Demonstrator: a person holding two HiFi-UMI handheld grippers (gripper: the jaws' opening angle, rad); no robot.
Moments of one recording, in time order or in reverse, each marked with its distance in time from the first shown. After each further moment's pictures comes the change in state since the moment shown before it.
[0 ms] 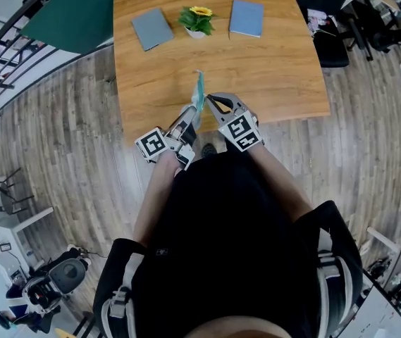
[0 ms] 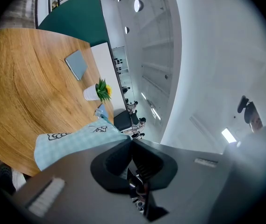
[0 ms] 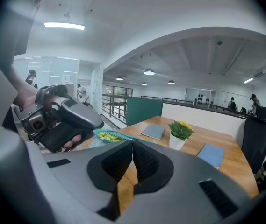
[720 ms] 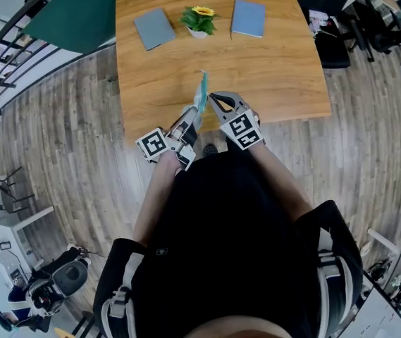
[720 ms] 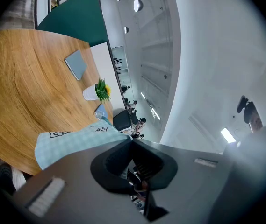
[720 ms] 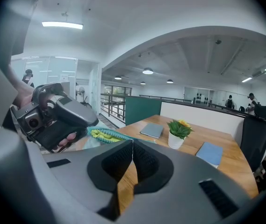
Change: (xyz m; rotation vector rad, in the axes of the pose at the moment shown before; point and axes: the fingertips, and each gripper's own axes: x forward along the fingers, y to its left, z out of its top) left arm -0.004 -0.007 -0.002 -0.029 -0.001 -0.023; right arm 0.002 -0.003 -0.004 0.012 0.012 -0.014
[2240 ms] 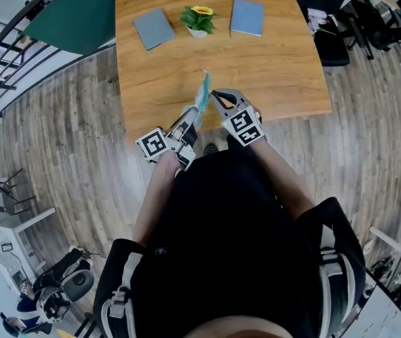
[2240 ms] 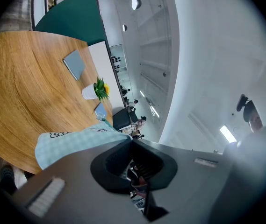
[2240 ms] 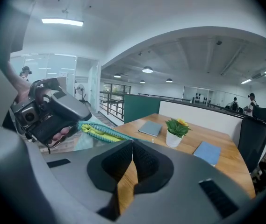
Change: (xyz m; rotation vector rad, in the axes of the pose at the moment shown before) left arm -0.005 -0.003 -0.004 -0.014 0.021 0.006; right arm 0.002 -0.006 -0.007 -0.011 0.023 -0.018
